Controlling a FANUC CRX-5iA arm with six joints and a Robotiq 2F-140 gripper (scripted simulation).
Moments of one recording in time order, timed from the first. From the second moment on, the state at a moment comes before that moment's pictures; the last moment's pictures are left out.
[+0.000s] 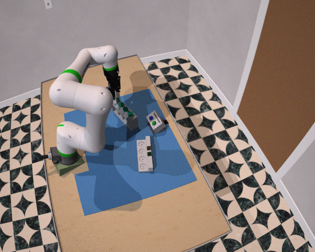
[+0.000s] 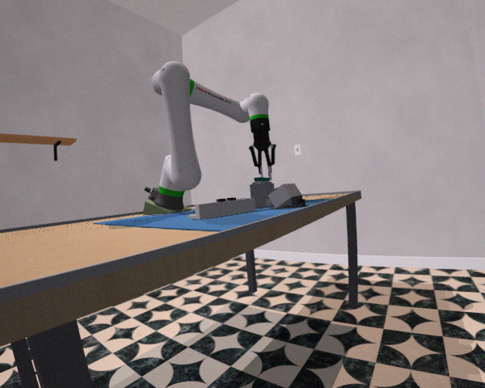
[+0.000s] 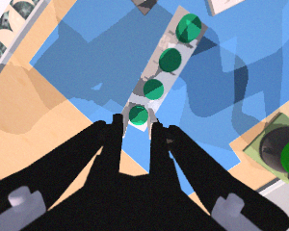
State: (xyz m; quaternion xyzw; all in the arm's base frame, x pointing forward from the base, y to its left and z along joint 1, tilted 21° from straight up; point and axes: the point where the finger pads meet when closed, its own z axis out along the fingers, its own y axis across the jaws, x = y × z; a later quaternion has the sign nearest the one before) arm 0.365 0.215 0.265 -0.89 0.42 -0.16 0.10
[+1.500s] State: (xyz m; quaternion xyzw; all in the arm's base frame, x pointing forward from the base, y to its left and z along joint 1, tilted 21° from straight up) arm 0.366 0.215 0.265 -0.63 0.76 -0.07 0.15
